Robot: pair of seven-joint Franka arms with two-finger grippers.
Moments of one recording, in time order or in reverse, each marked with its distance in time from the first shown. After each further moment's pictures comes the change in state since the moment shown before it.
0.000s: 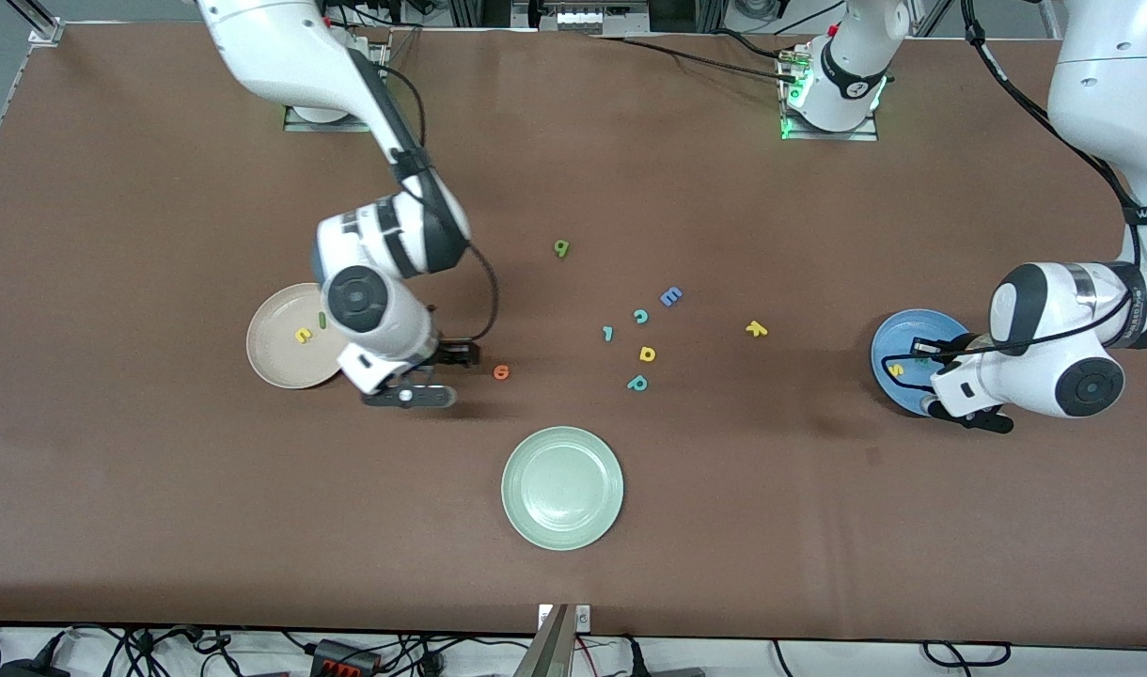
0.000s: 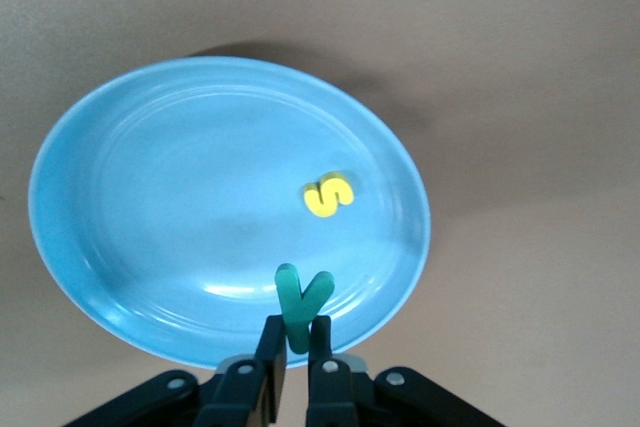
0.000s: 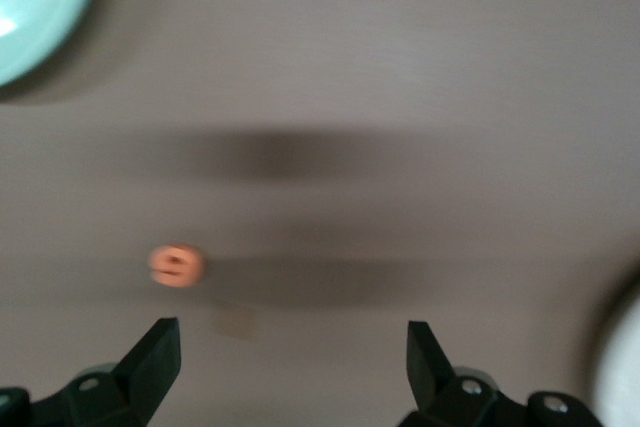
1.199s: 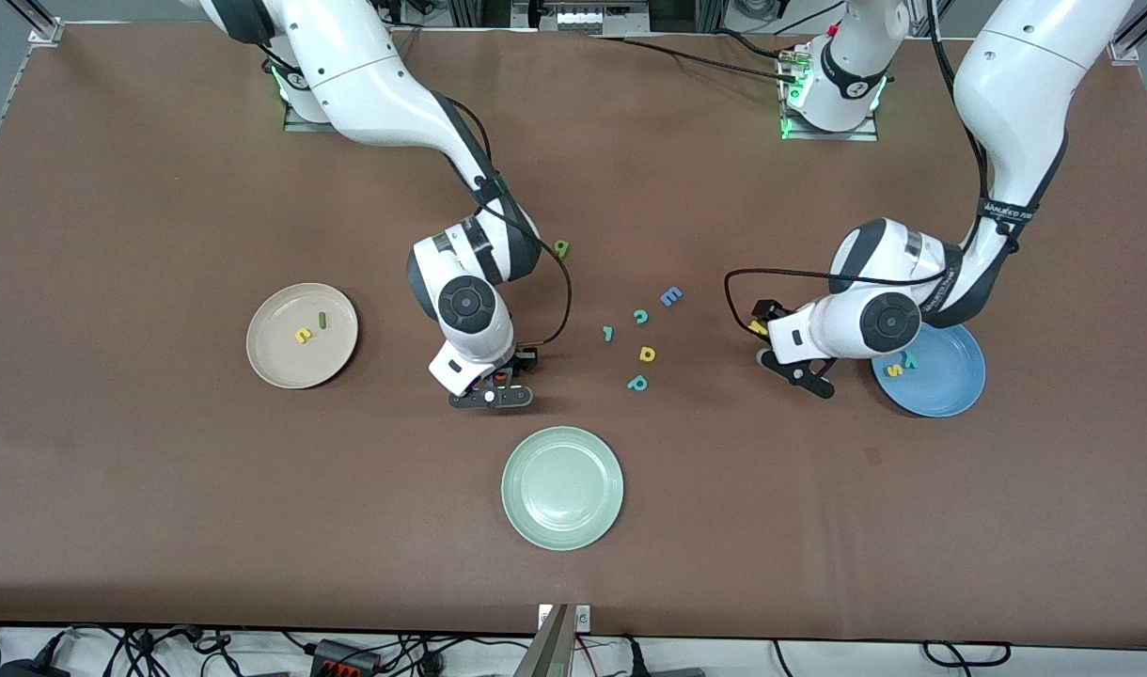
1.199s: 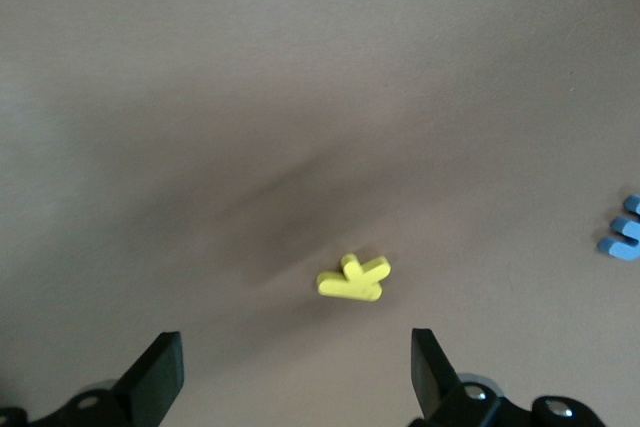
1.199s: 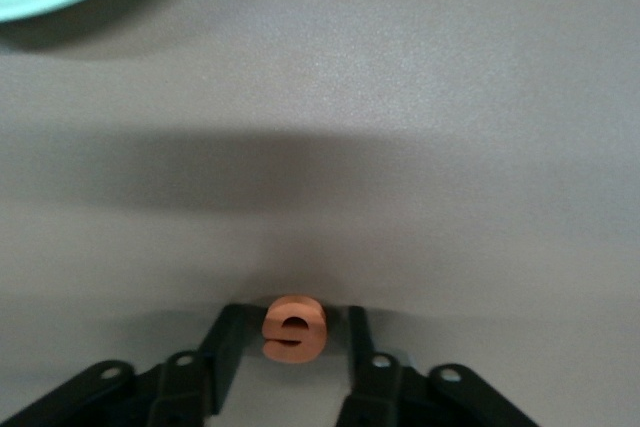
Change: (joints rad) left arm -0.003 -0.046 -0.350 -0.302 0.000 0.346 -0.109; right arm 0.080 0.193 0.001 0.127 -0.002 0.070 0.038
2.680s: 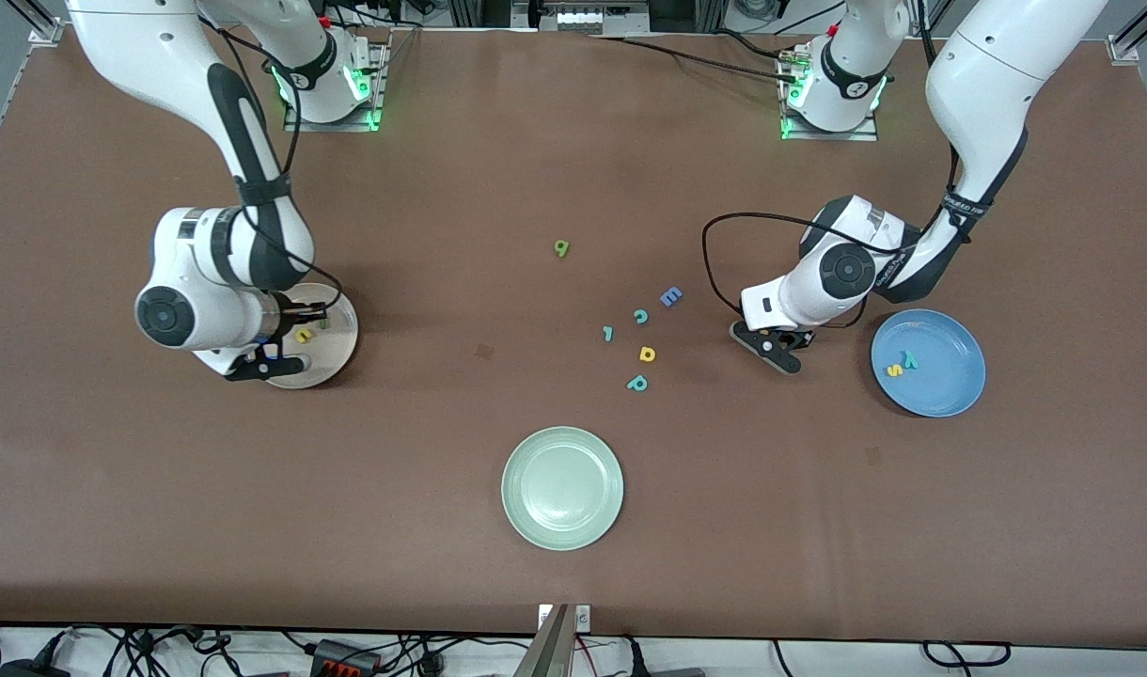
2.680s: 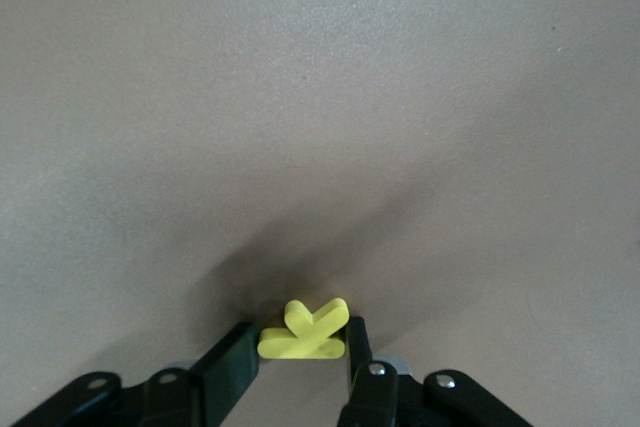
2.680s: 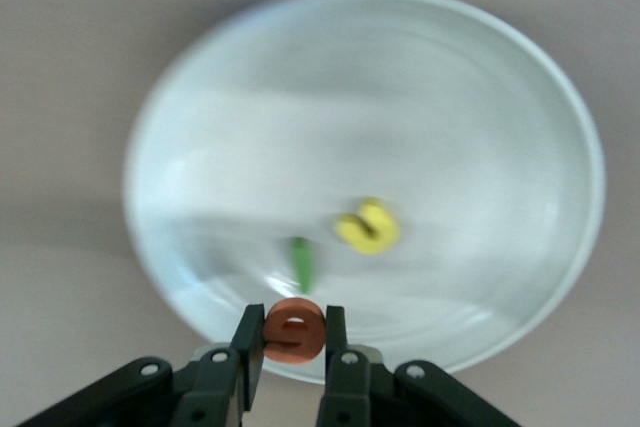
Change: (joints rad) left arm -0.017 -0.022 0.000 -0.195 0.140 0.313 -0.025; right arm -0.371 -0.393 -0.117 -0.533 -0.002 -0.208 -0.586
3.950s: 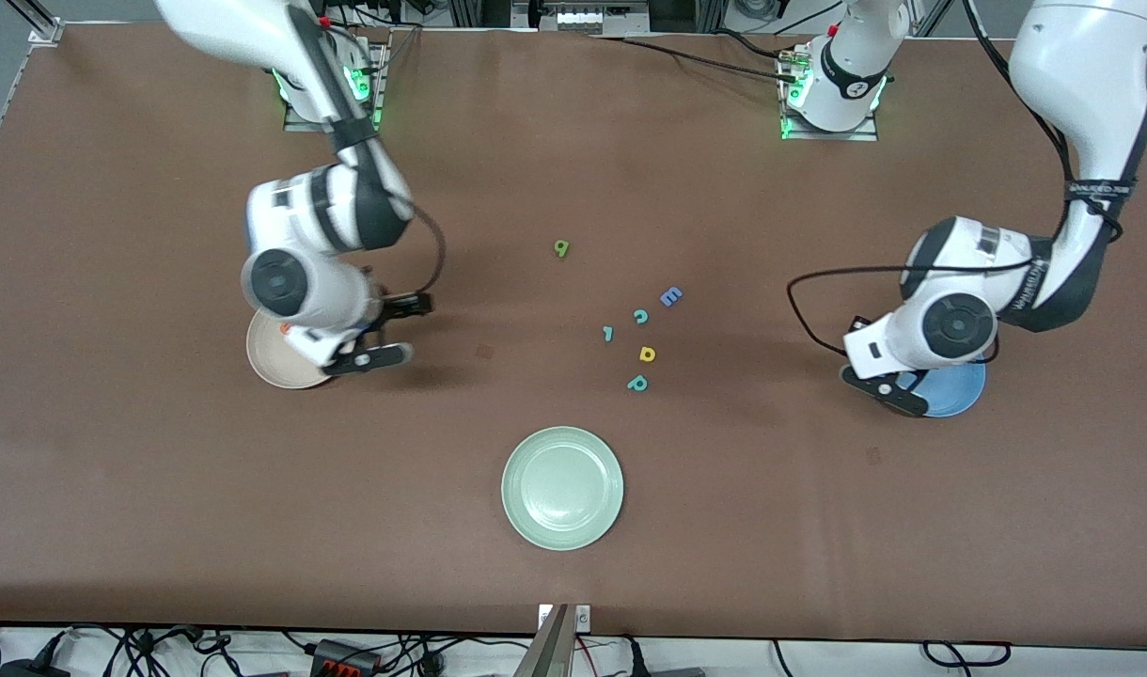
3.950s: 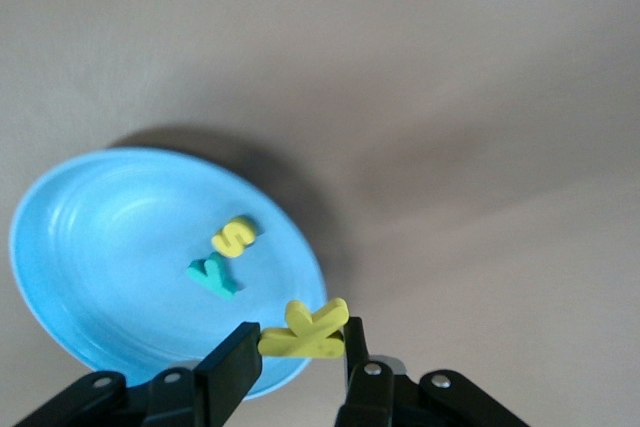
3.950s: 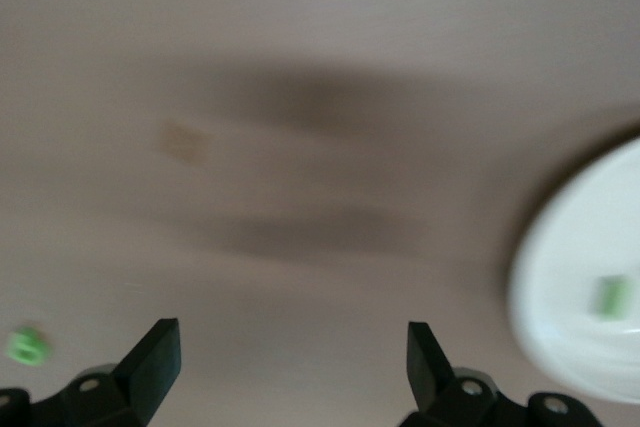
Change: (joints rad) left arm 0.150 -0.011 0.044 0.298 0.146 -0.515 0.005; right arm 0.341 -0.010 0.029 0.157 0.109 -0.008 0.337
